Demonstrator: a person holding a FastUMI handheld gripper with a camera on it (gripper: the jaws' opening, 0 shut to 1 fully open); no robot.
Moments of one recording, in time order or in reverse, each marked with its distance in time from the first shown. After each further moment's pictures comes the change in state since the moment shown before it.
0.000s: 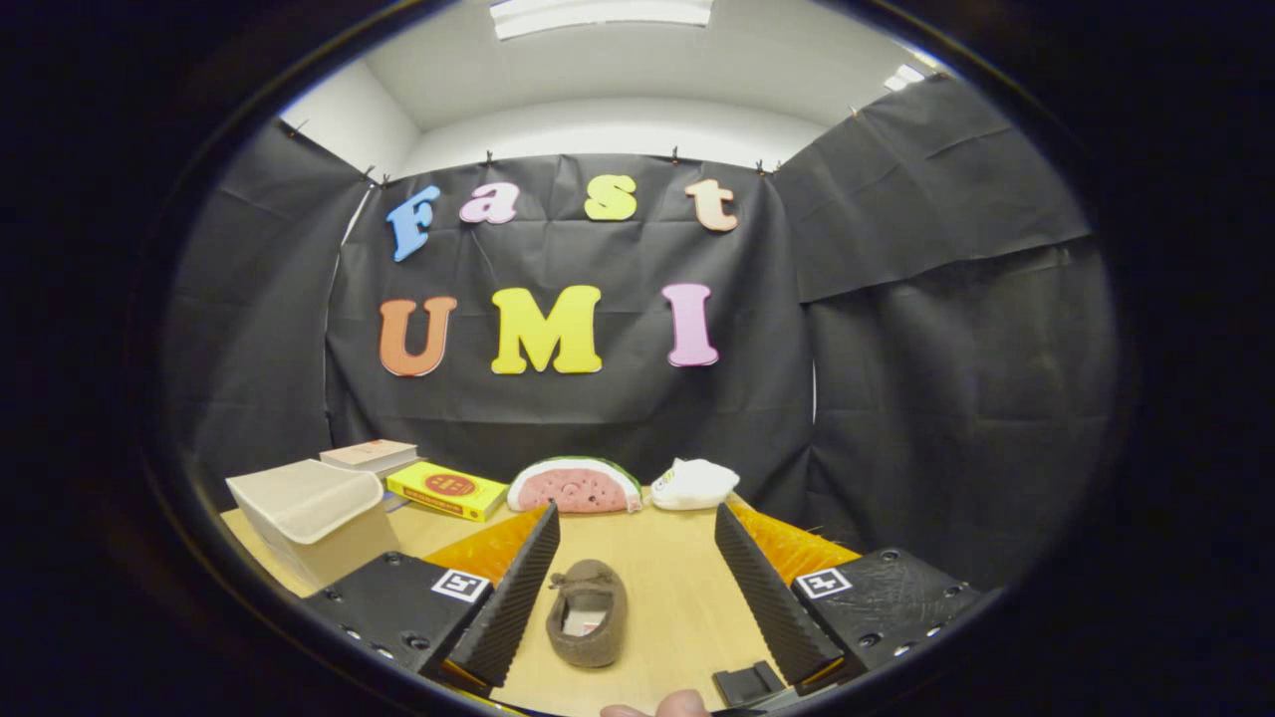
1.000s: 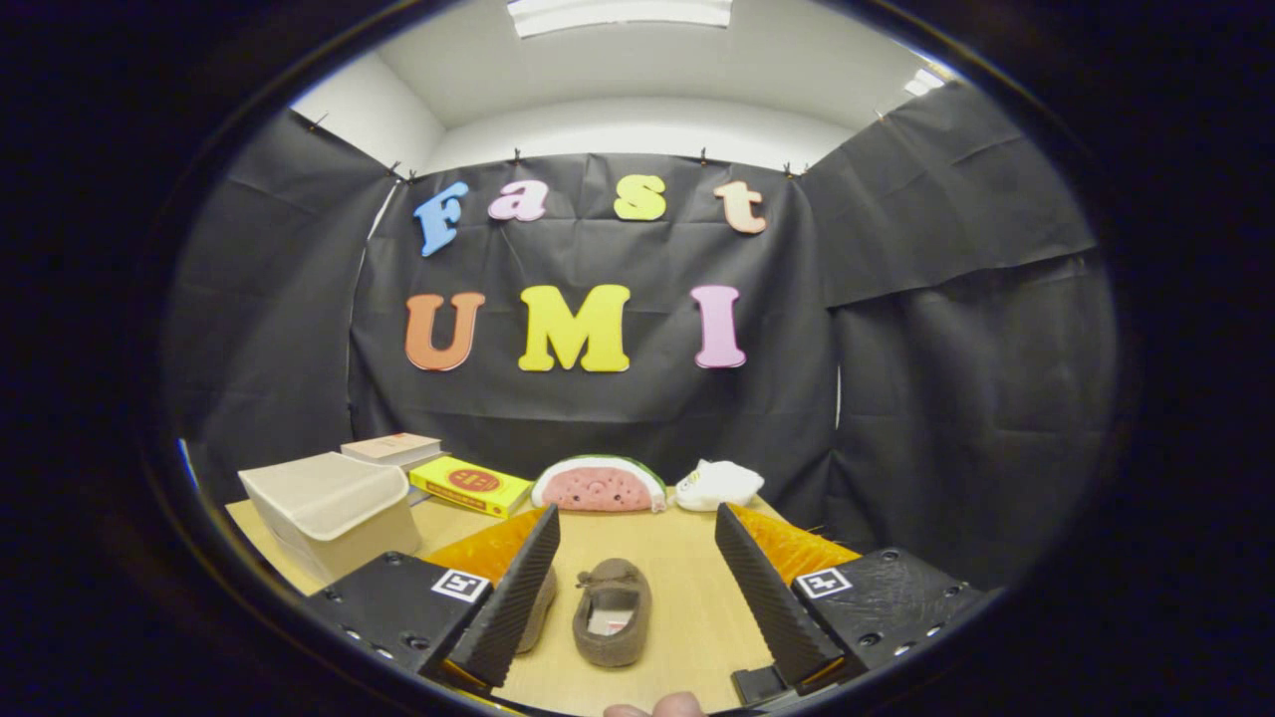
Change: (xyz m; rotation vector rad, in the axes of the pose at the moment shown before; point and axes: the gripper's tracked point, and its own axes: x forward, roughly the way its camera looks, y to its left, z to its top) arm -0.002 0.039 0.000 -0.038 0.009 0.085
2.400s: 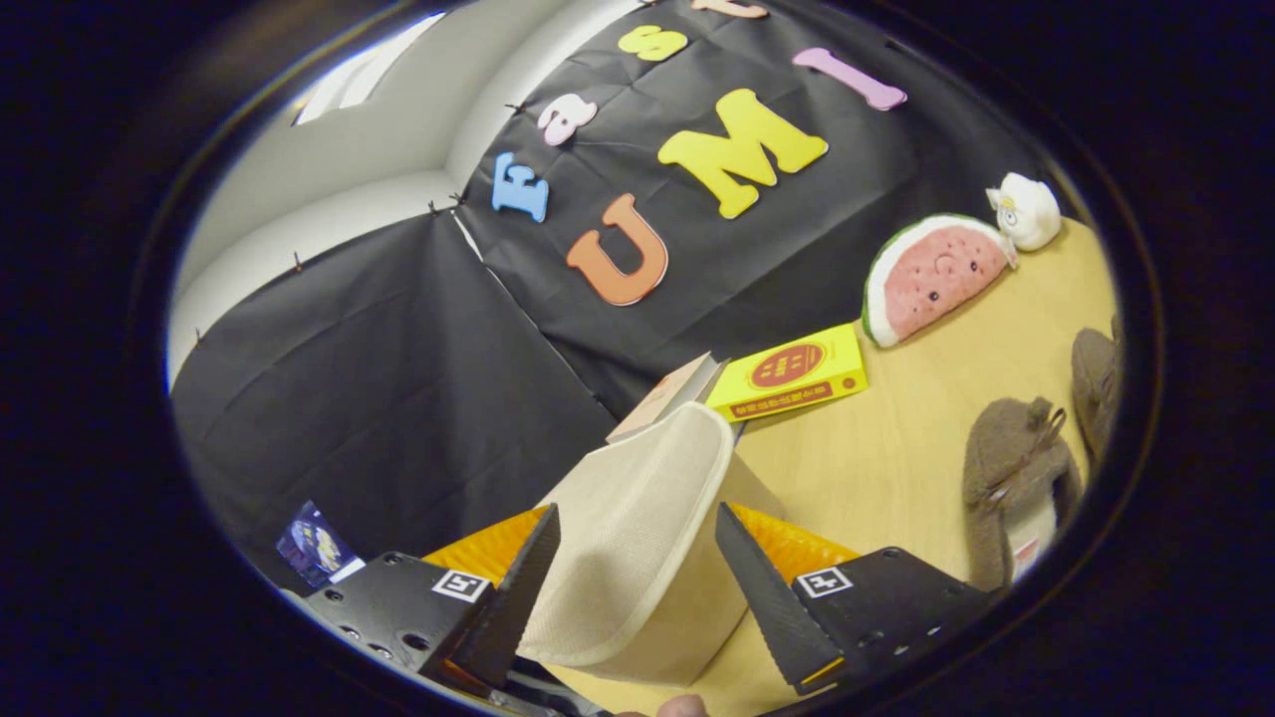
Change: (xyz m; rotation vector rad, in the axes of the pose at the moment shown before) arm 0.107 0.336 -0.102 0.639 0.393 0.732
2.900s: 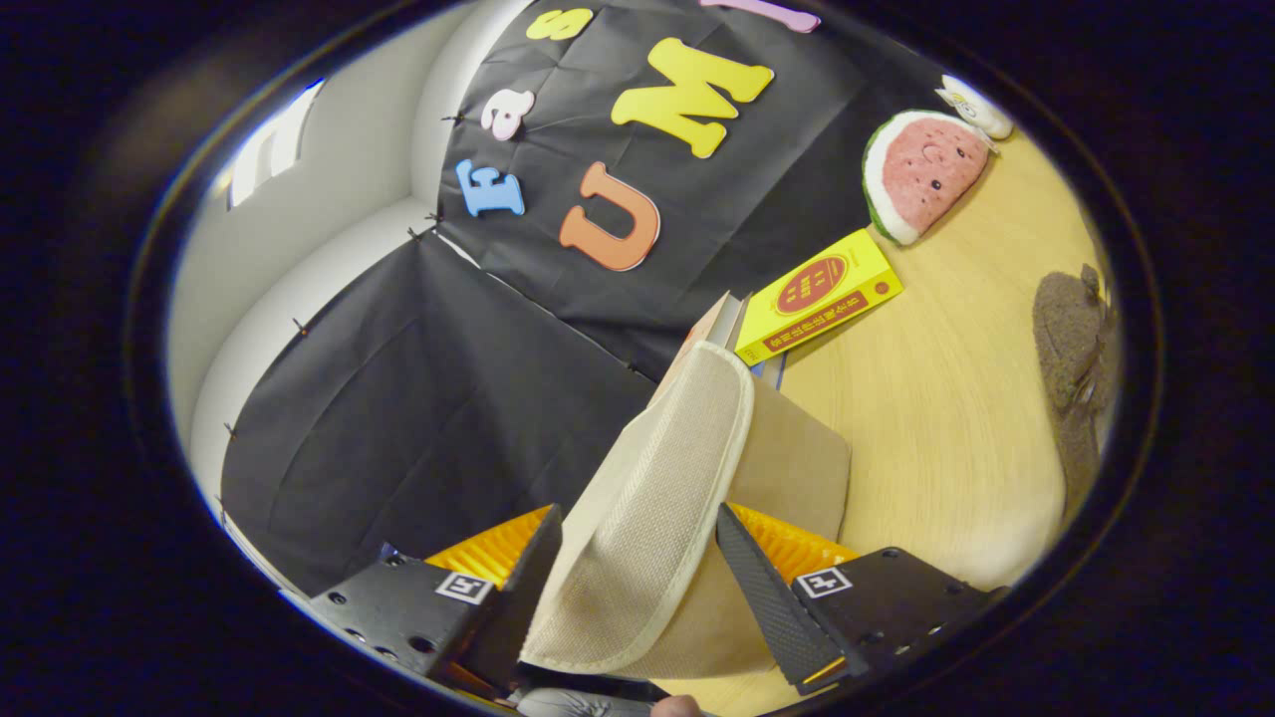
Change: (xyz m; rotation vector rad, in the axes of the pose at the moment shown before) arm 0.019 0.011 -0.018 0.201 0.108 0.101
